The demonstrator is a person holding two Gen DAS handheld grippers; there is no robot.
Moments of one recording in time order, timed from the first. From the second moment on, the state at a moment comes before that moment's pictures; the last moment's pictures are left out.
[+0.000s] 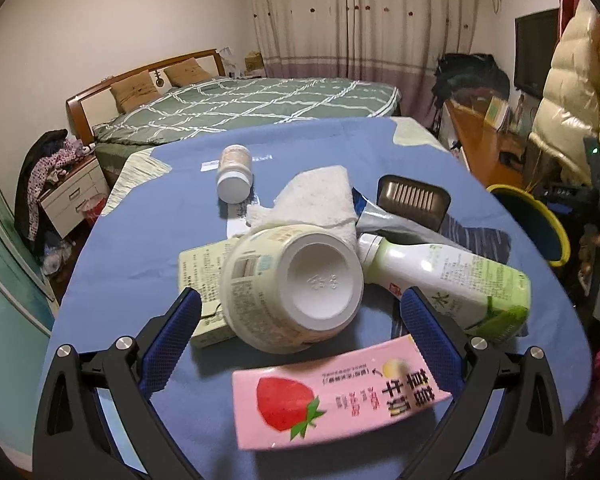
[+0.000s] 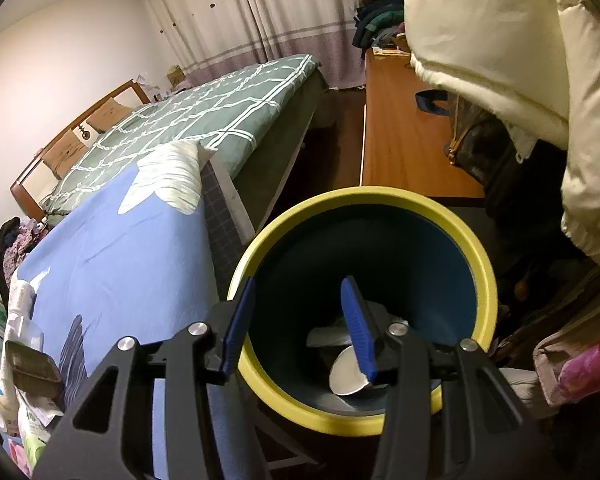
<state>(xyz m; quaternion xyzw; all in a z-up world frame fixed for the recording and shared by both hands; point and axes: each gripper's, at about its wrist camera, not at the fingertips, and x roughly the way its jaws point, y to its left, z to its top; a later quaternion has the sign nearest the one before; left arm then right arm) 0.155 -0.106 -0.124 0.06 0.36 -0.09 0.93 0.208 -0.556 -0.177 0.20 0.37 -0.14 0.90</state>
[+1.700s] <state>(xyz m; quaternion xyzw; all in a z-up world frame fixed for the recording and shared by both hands) 0.187 -0.255 -0.032 0.06 0.32 -0.28 0.90 0.122 -0.559 -0.162 0.15 0.32 -0.18 0.92</state>
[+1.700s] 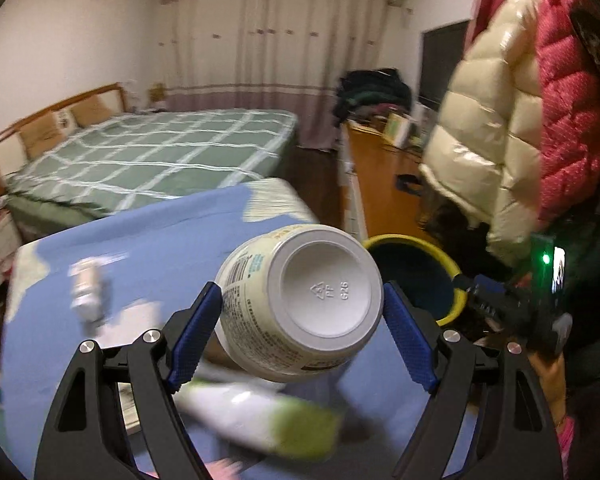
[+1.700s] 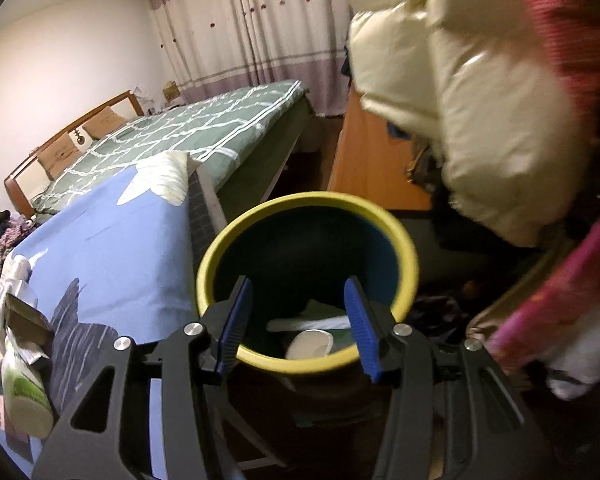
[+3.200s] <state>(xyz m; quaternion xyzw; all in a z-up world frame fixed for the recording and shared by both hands) 0.131 -0.069 -0.023 -0.01 0.26 -0.05 0.96 0.158 -0.407 -0.132 0.07 0.34 0.00 0.94</state>
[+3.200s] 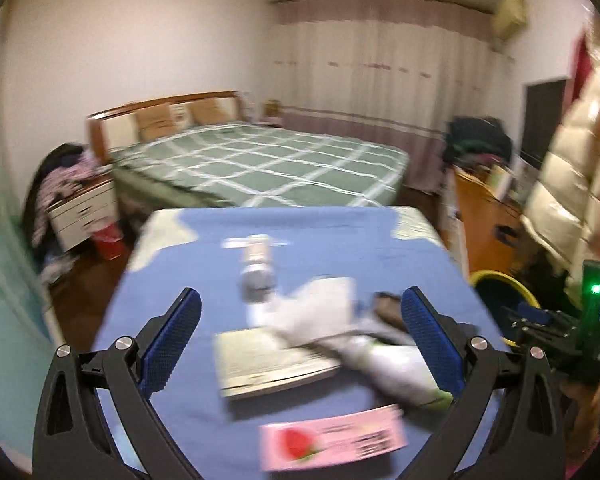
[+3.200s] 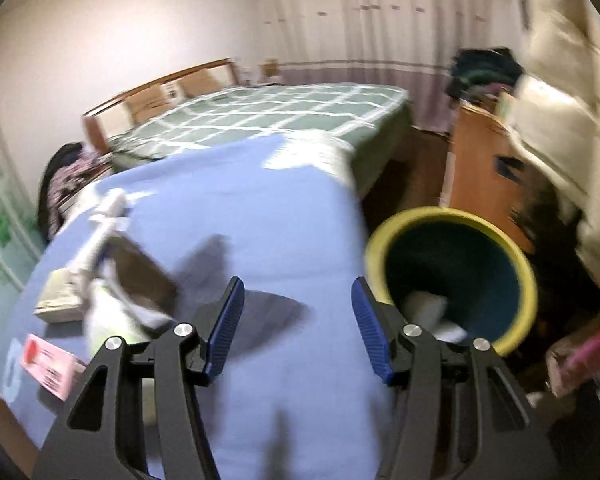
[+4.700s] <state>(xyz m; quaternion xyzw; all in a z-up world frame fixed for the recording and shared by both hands) 0.134 0.004 -0.068 -0.05 0.30 -0.01 0.95 0.260 -0.211 -0.081 0.00 0.34 0.19 0.92</state>
